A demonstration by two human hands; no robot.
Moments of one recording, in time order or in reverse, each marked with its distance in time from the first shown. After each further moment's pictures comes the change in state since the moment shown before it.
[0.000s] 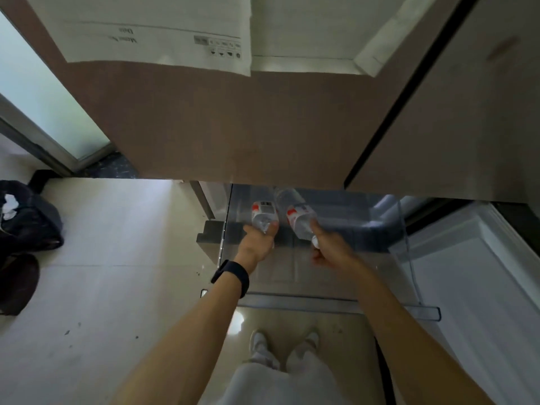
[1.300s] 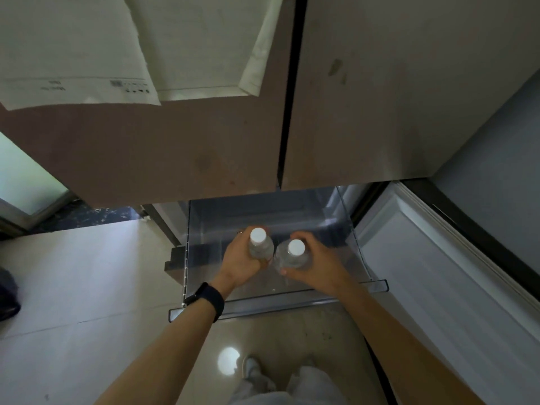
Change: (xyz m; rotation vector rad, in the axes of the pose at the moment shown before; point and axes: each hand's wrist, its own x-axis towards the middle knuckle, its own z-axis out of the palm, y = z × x) left_hand -0.056 0.011 0.023 0.322 -0.073 0.696; right_hand -0.059 0.069 -0.058 -0.308 0.085 -0.591
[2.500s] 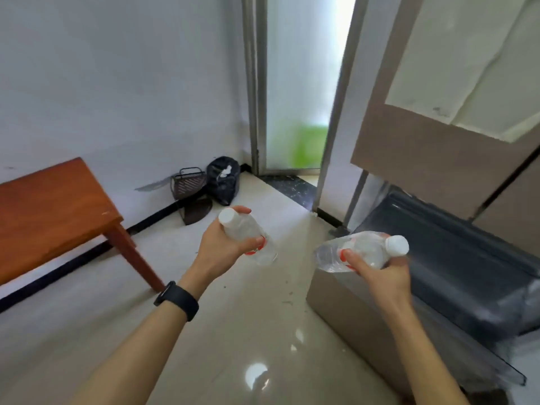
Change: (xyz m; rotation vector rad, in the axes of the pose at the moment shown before) left_hand -0.421 0.045 -0.091 -0.307 1.038 -0.248; right_hand -0.184 -0.121 0.054 0.414 -0.136 -0.413
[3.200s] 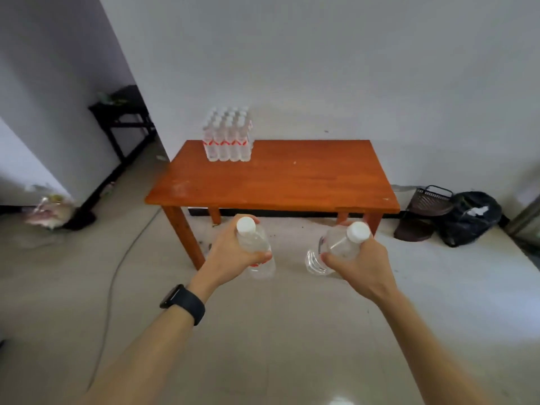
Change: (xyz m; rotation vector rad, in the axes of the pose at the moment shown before) left_hand -0.362 -0.136 -0.547 0.304 0.682 -0.297; right_hand -0.393 -0.121 0.526 -0.265 -1.066 -0.451
